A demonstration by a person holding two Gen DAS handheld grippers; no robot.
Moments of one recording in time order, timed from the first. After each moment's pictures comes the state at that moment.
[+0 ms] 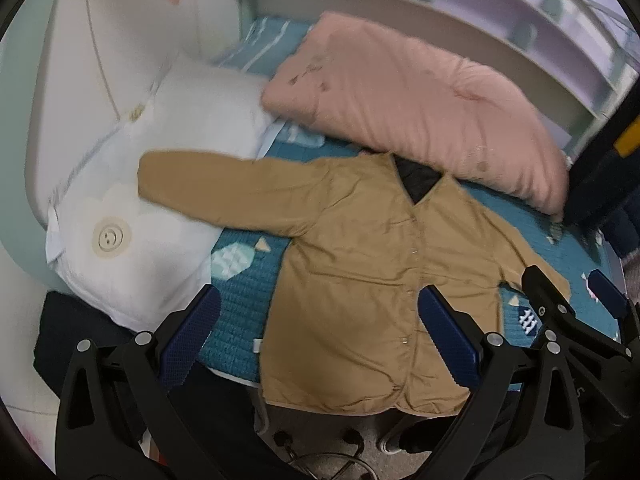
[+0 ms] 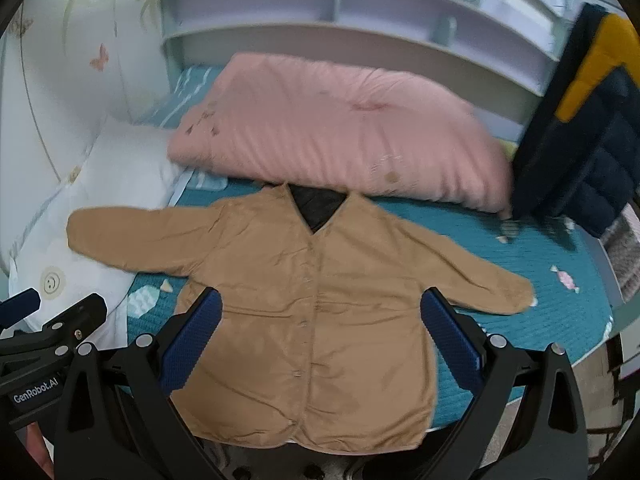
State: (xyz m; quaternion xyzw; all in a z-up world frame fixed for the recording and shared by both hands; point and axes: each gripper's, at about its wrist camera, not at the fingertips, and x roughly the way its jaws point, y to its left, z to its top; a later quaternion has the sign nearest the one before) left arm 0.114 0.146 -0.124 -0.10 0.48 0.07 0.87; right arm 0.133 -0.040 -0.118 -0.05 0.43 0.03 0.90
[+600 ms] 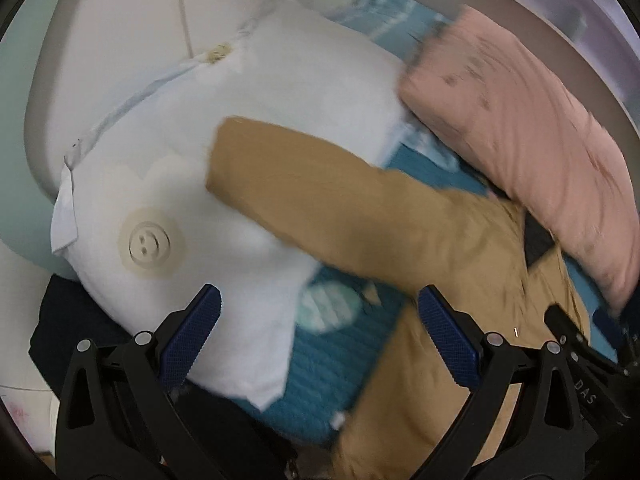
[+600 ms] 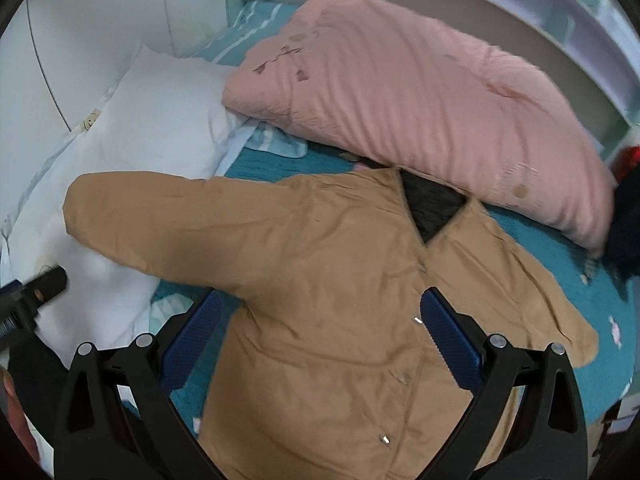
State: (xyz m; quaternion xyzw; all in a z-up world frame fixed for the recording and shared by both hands) left arm 0.202 0.335 -0.198 -0.18 0.51 0.21 0.82; right arm 0.273 0.101 -0.210 -0.09 0.51 0.13 0.85
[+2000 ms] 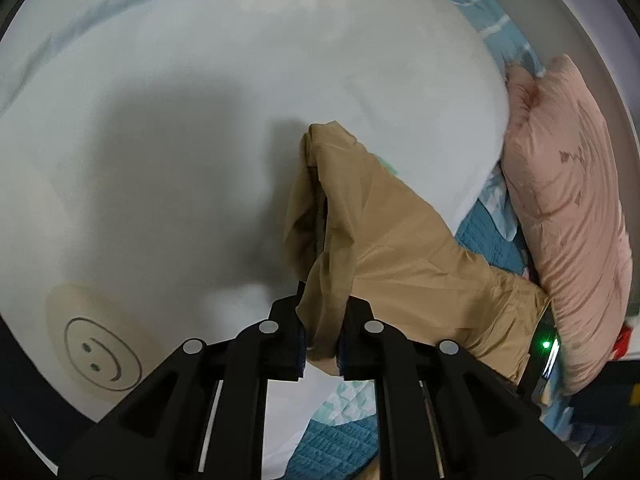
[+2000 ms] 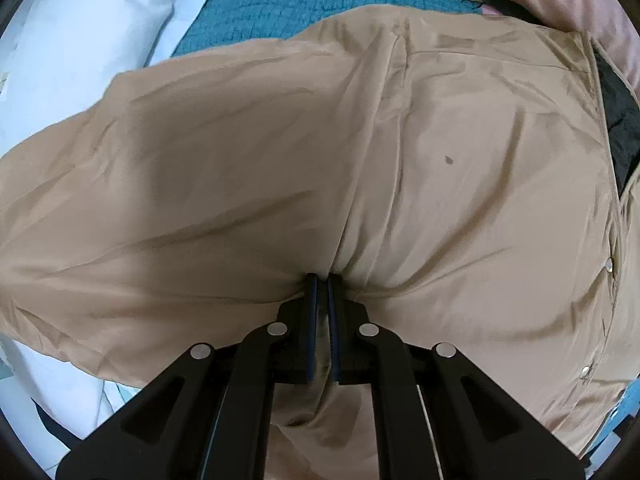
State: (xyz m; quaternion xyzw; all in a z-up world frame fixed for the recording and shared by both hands) left arm 0.270 0.481 -0.295 -0.33 0.53 0.20 0.75; right arm 0.400 0.188 -0.443 -0.04 0.69 0.15 0.71
